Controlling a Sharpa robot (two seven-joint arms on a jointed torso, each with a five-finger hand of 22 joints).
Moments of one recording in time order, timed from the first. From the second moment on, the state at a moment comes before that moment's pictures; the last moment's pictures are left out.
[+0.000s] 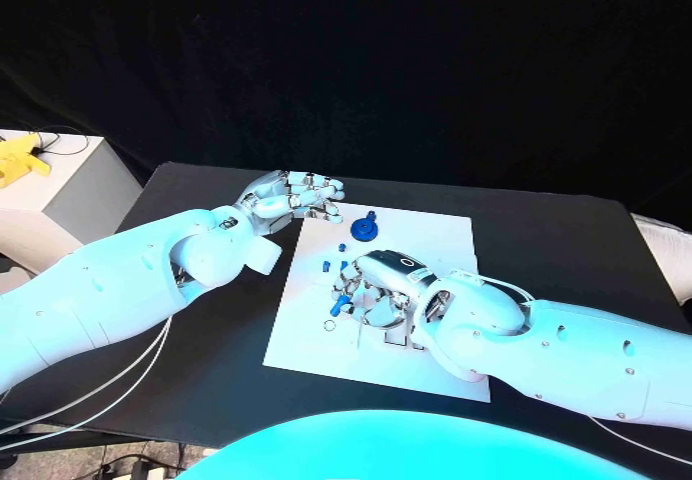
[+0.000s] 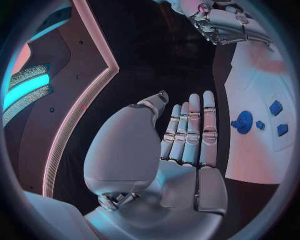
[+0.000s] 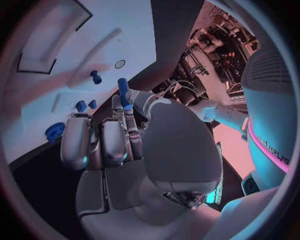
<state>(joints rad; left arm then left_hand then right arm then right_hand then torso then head) 0.87 -0.83 0.31 1.45 -0.24 0.03 0.23 1.44 -0.17 0.39 0.17 0.07 0.88 0.21 0.26 0.29 0.94 0.15 0.33 0.07 0.98 0.09 0.58 0.37 0.17 1.01 0.19 0.37 0.19 1.01 -0.65 -0.11 1.71 -1.53 -0.39 -0.16 1.40 -0.19 0.61 0.11 0.20 1.06 0.12 0.26 0.34 1.21 0.08 0.17 0.08 1.46 -0.02 1.29 1.02 0.08 1.45 0.07 1.23 1.25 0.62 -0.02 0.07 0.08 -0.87</state>
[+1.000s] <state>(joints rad) 0.87 -0.83 0.31 1.44 -0.24 0.04 0.23 1.44 -0.17 0.39 0.17 0.07 0.88 0.21 0.26 0.29 0.94 0.15 0.33 0.07 0.98 0.09 0.58 0.37 0.17 1.01 0.19 0.37 0.19 0.98 -0.60 -0.12 1.67 -1.65 -0.34 -0.17 1.40 -0.20 0.61 0.11 0.21 1.06 0.13 0.27 0.34 1.21 0.08 0.16 0.08 1.46 -0.02 1.29 1.02 0.08 1.45 0.07 1.23 1.25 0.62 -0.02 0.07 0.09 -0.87</state>
